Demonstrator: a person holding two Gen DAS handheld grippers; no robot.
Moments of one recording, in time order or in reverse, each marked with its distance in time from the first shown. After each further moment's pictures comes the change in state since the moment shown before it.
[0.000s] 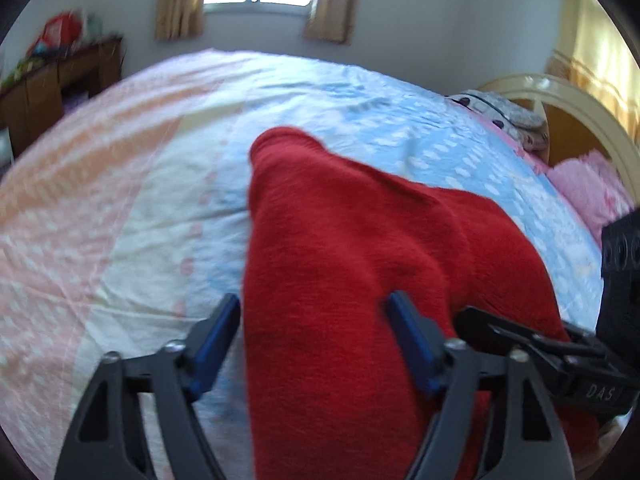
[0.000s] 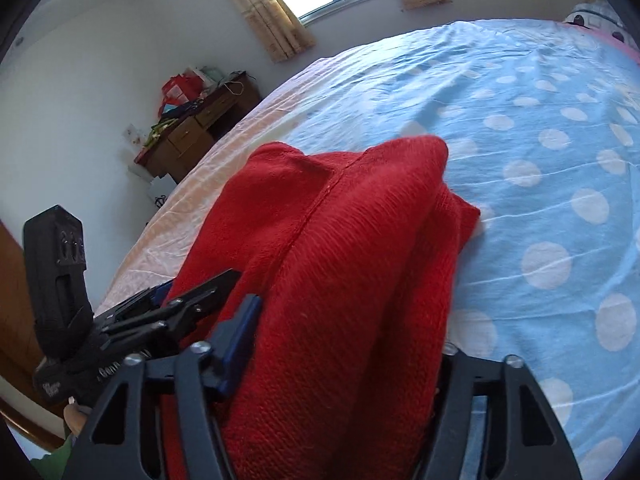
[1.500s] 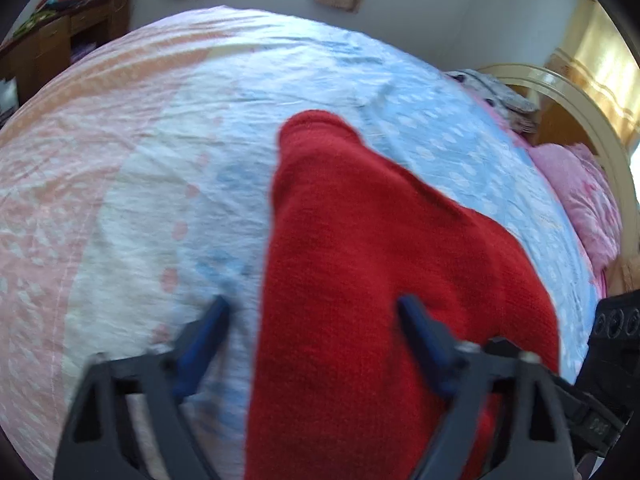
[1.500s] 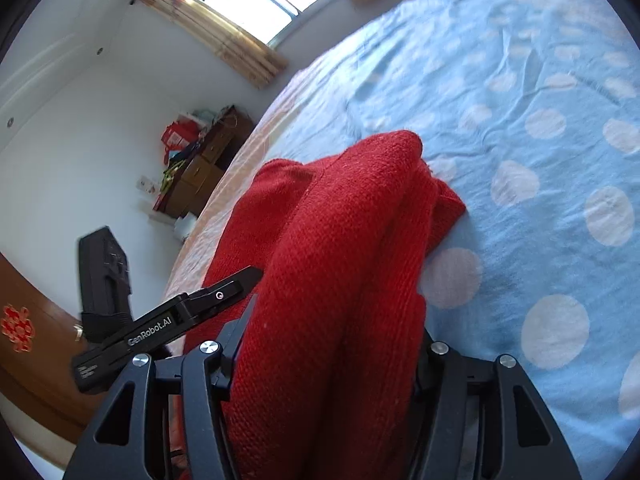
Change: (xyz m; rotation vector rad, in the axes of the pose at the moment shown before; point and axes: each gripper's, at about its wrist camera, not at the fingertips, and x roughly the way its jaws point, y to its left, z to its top) left arm -0.071 -0.015 -0.080 -0.102 0.147 -0.078; right arm -0.108 0.033 -0.137 0.249 -0.075 0.069
